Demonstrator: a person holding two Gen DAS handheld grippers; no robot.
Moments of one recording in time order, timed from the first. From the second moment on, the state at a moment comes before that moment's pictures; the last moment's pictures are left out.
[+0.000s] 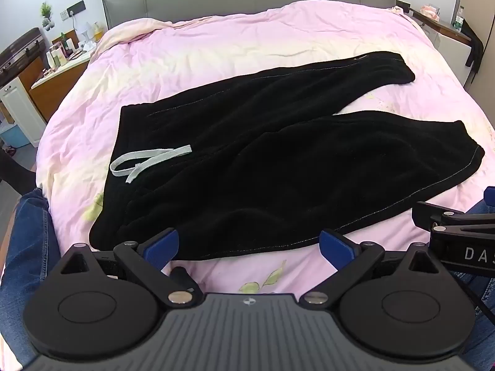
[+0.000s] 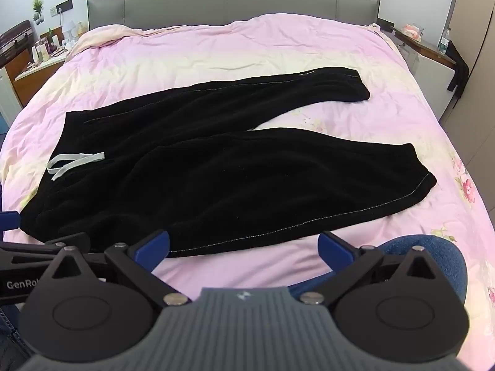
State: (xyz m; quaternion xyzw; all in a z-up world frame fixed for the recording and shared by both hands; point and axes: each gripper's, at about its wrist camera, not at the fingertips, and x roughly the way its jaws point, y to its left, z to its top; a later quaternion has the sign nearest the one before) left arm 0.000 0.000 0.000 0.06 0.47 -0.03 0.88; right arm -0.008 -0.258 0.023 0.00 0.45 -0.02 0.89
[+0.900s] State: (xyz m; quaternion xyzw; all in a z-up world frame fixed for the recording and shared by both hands) left arm 0.000 0.004 0.000 0.05 0.47 -0.03 0.88; right arm -0.004 -0.254 0.019 0.00 0.46 -0.02 0.89
